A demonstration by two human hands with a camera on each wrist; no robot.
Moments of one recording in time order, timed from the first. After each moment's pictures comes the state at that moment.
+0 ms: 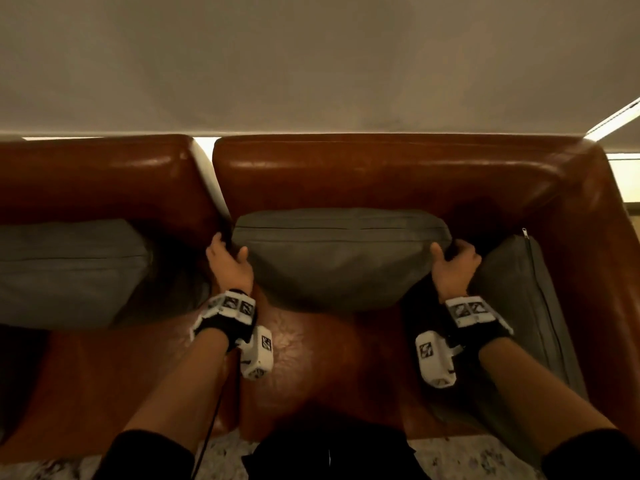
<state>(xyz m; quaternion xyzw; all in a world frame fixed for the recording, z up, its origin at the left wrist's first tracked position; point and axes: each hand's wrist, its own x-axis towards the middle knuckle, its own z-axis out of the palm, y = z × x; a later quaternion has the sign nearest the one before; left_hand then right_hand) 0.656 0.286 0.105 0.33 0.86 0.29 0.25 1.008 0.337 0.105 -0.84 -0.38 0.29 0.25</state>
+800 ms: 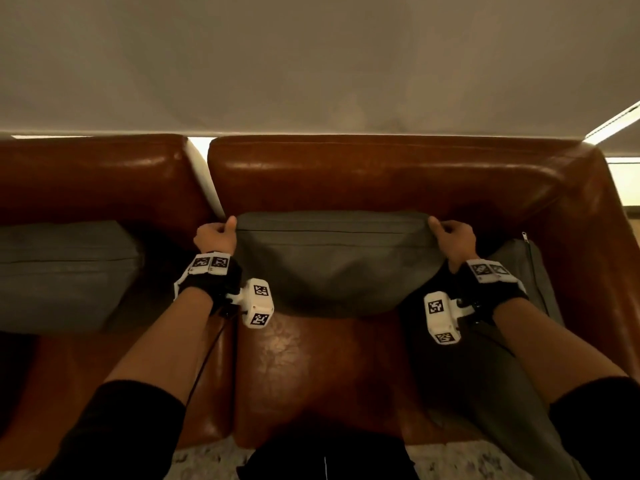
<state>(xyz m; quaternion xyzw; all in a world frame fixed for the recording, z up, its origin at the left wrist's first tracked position) 0.642 0.343 0.139 0.29 0.89 0.20 0.31 1.021 0.396 0.125 -0.79 -0.44 0.39 0.17</state>
